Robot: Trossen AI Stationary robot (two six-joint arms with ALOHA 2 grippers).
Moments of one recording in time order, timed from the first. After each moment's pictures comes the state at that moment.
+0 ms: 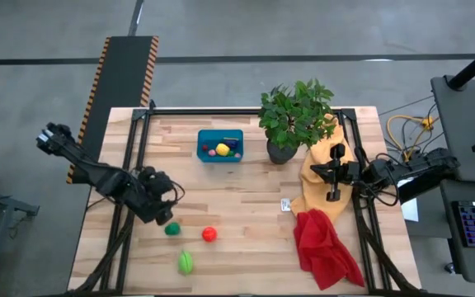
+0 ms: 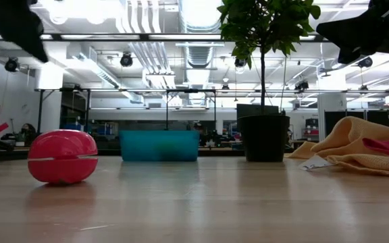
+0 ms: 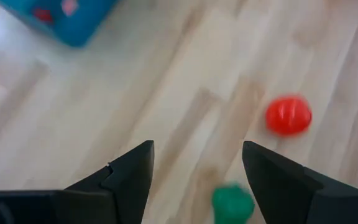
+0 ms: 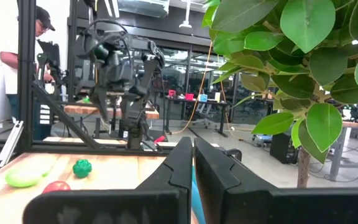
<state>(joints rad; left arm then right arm) -0.59 1.02 0.95 -1.09 -0.44 -1.03 0.25 0.21 0.01 0.45 0.39 -0.21</state>
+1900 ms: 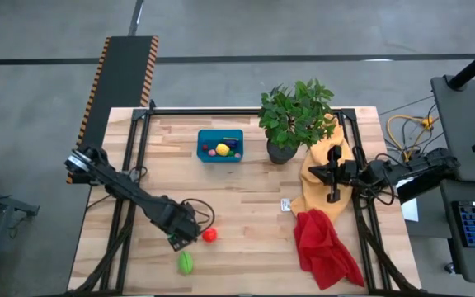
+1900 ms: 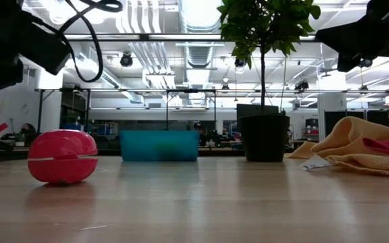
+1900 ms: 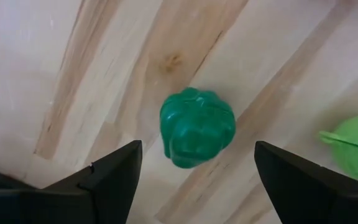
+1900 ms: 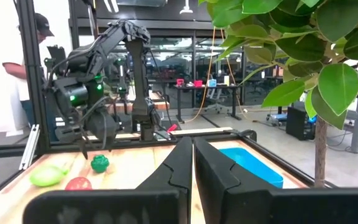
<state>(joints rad) -0.54 1.59 1.06 -1.07 0.10 -1.09 0.26 0.21 0.01 0.39 0.39 -0.06</state>
